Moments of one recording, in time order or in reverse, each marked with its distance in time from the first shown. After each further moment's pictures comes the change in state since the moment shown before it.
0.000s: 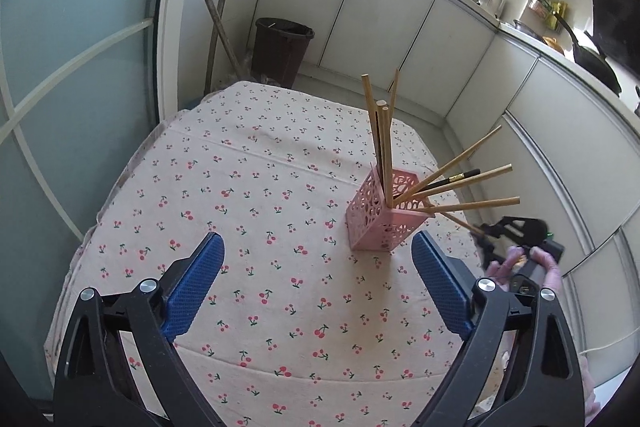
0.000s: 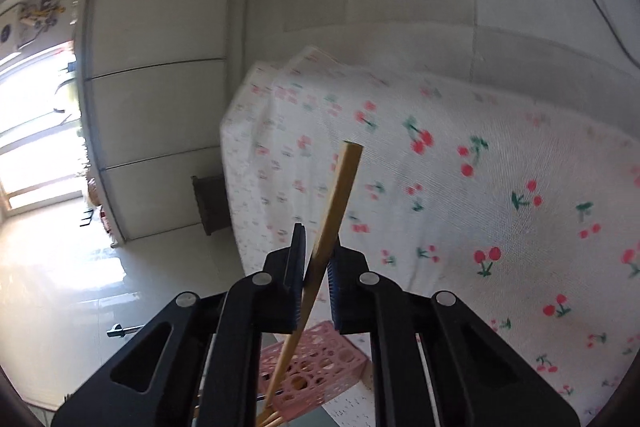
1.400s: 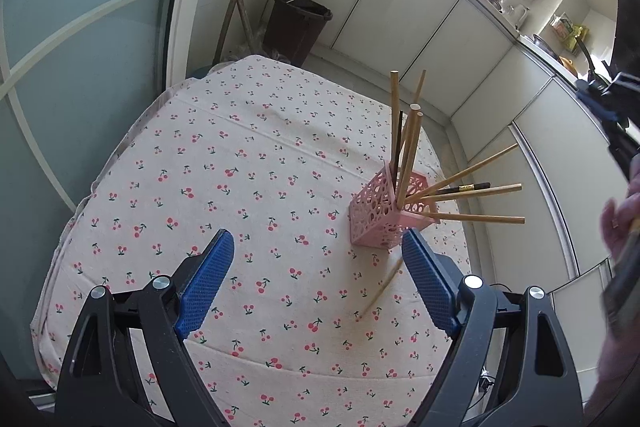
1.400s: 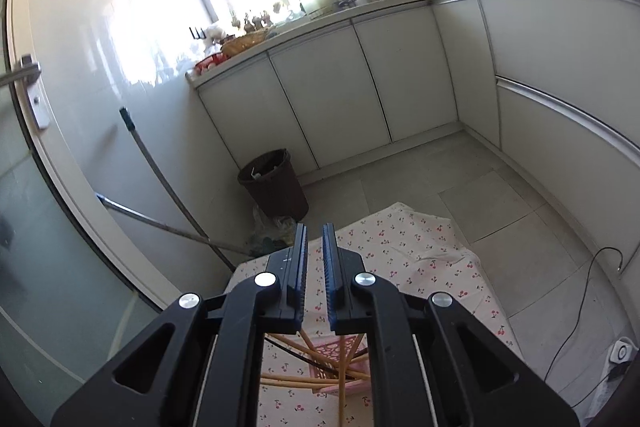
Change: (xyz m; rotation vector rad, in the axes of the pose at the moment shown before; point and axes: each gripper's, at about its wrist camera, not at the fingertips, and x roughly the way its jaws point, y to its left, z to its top) left arm 0.012 0.020 0.011 -0.123 0.081 -0.021; right arm -0.113 0.249 -0.225 -1.185 -0.285 -0.054
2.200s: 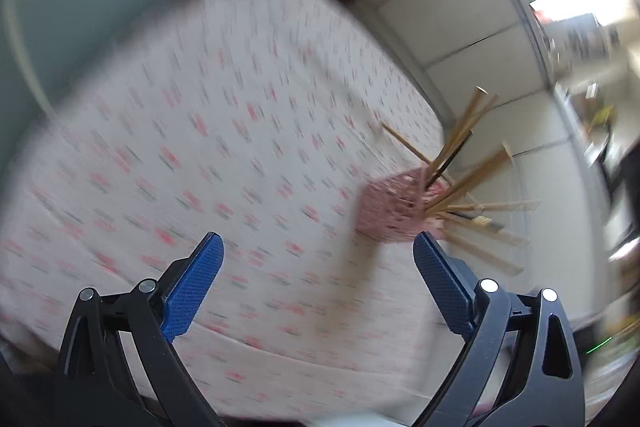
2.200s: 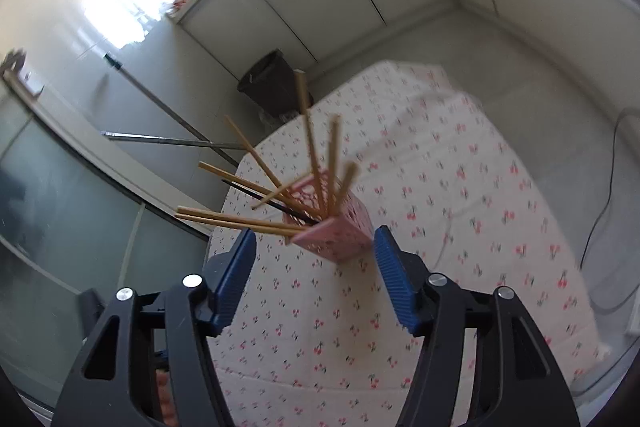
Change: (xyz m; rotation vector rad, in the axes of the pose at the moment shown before) left arm 0.058 0.078 0.022 -0.440 0.299 -0.182; right arm 0.006 -0.085 -0.121 0.233 0.359 0.112
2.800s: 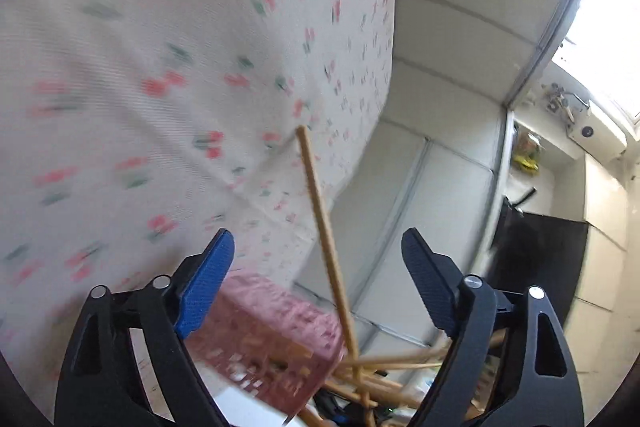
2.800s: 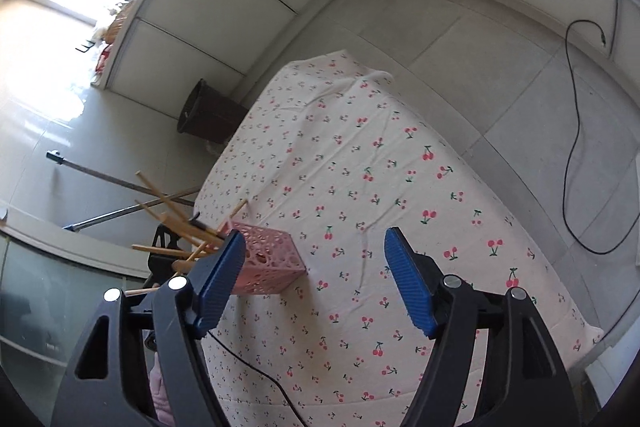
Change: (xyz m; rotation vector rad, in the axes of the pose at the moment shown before) left arm 0.239 -0.027 0.131 -0.323 0.527 -0.445; right arm 0.003 -0.108 0.038 0.314 0.017 -0.082
